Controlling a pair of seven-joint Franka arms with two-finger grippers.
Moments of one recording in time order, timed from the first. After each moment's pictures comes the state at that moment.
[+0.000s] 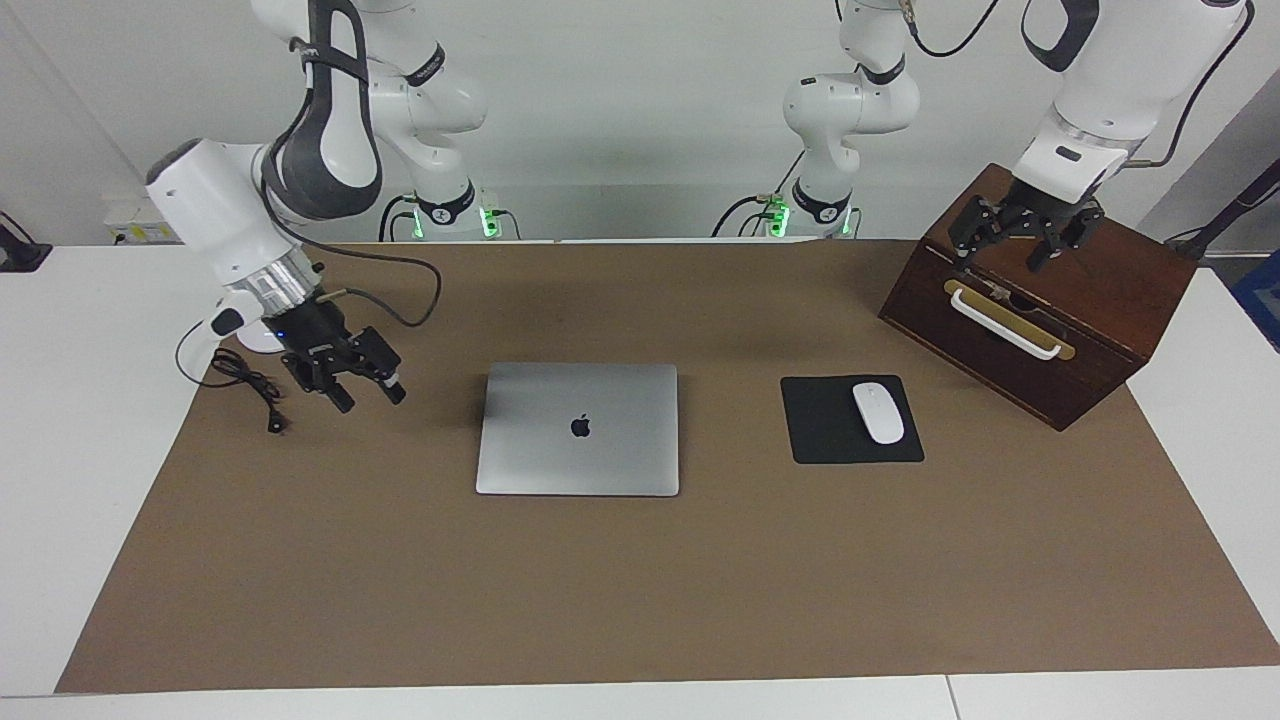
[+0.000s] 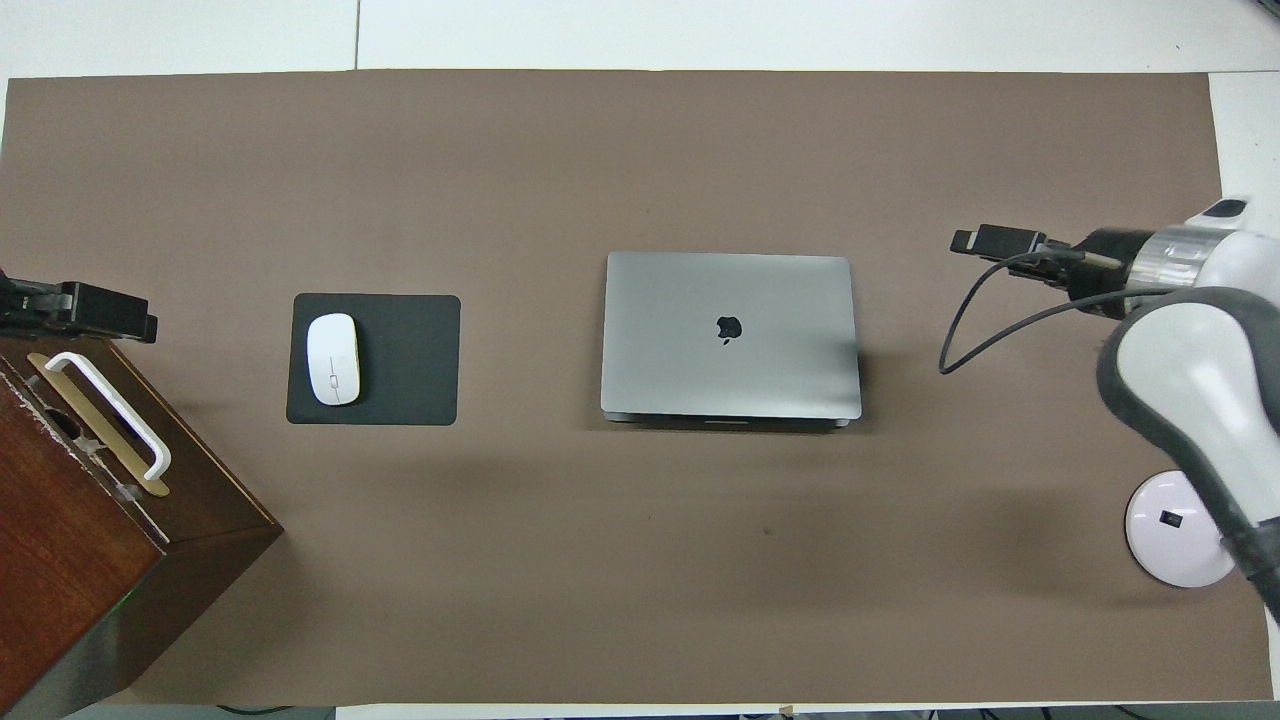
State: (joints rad) left arm -0.04 -0.06 0.00 -1.65 0.00 1.60 0.05; right arm 0.04 0.02 -0.03 -2.16 0.73 2.50 -0.24
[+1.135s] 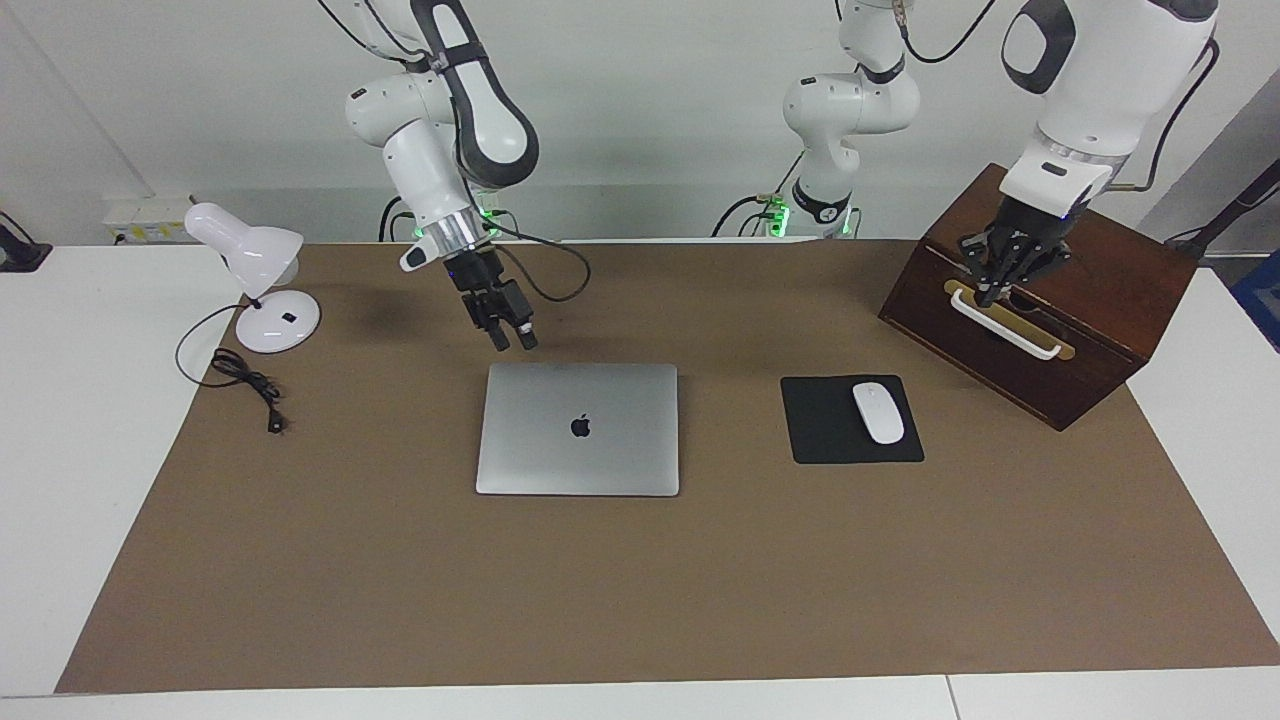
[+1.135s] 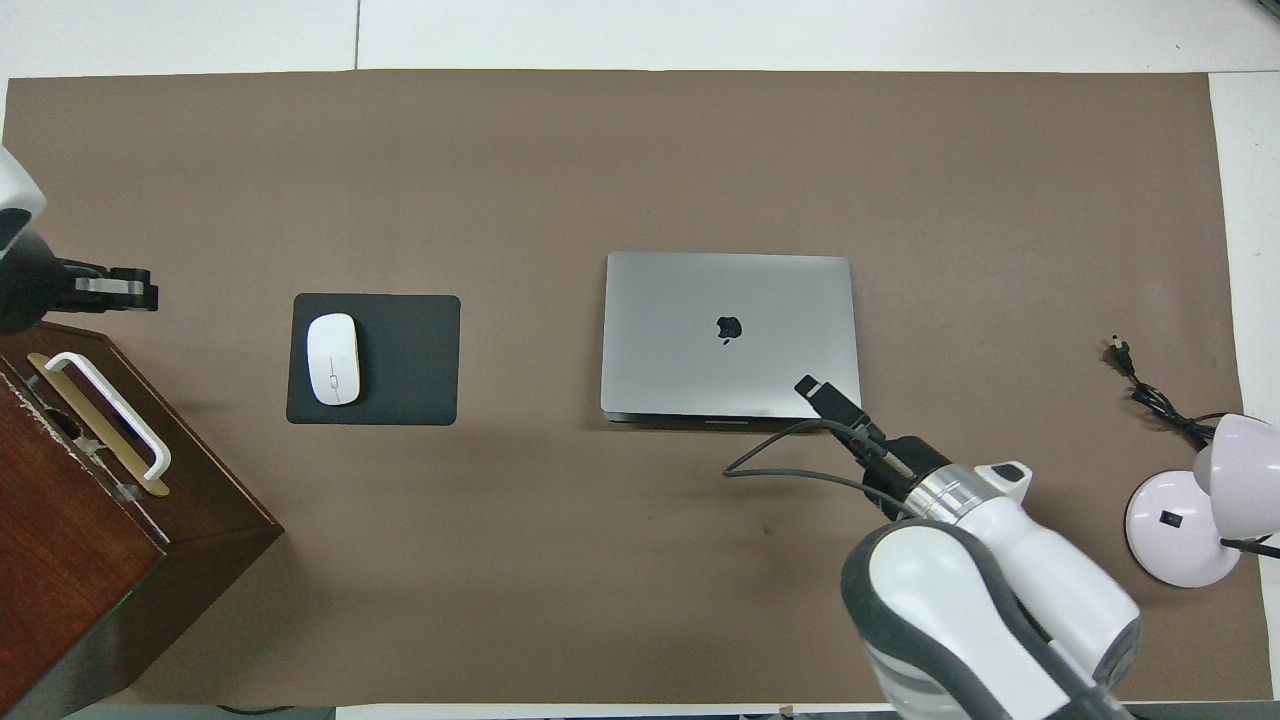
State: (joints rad) left arm -0.06 -0.10 -0.02 -1.81 -0.04 1.85 0.07; right arm 0.63 -0.19 -0.02 -2.58 1.66 3.15 -0.26
